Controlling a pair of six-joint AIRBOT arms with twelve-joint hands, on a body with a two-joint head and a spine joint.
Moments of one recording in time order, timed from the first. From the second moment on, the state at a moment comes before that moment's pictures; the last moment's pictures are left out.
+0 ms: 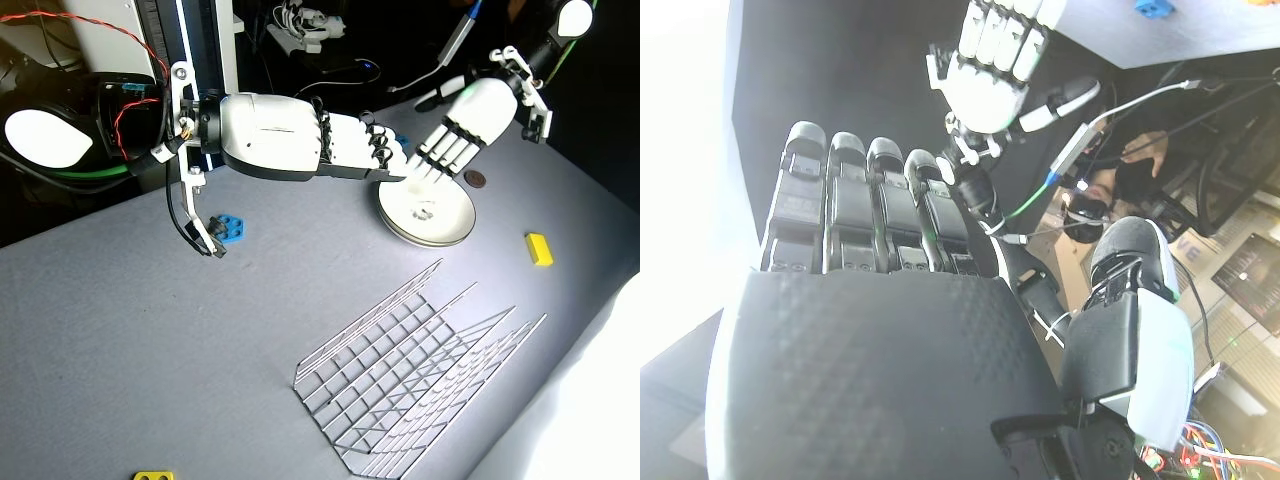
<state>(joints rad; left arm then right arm) 0.58 -0.95 1.60 1.68 -1.19 -0.01 -0.58 -0.82 0.77 -0.27 0.75 -0.95</state>
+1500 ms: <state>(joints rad) 0.64 -0.98 1.64 1.69 -1.08 0.01 -0.55 -0.87 0.79 -0.28 0.72 -1.10</state>
